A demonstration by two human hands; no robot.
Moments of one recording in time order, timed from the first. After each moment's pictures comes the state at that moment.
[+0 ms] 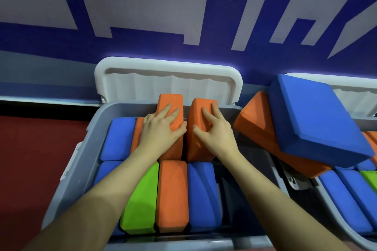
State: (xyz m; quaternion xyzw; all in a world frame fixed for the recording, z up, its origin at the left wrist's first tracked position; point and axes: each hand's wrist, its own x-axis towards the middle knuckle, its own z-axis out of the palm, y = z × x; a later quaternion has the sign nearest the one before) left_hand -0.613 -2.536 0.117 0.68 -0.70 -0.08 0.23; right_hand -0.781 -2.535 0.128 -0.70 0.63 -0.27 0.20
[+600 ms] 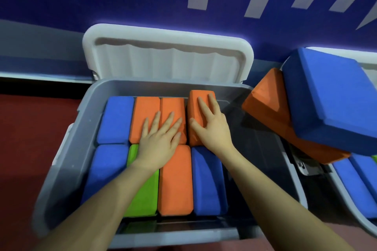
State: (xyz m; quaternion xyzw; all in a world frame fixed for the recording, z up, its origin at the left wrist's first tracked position) left_hand -0.605 -2.511 0.024 0.64 -0.76 -0.05 0.09; right_hand -0.771 -2.541 0.065 -0.70 0.63 -0.23 0.22
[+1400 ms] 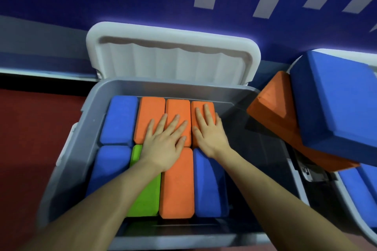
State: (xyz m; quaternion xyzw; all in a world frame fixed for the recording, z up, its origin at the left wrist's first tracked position) left_hand -0.608 -2.513 0.029 0.64 -0.76 -0.07 0.02; right_hand -0.777 -2.572 -0.006 -0.79 0.60 -0.02 0.15
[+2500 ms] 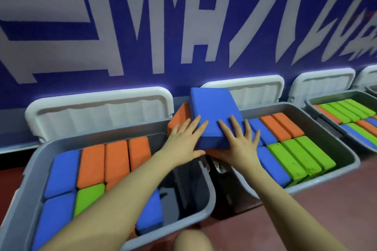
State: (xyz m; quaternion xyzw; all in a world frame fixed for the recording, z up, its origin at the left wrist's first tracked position) left_hand -0.809 -2.501 0.196 0.40 -0.91 -0.05 0.04; right_hand -0.999 -2.446 0.164 -0.66 0.73 -0.18 -0.10
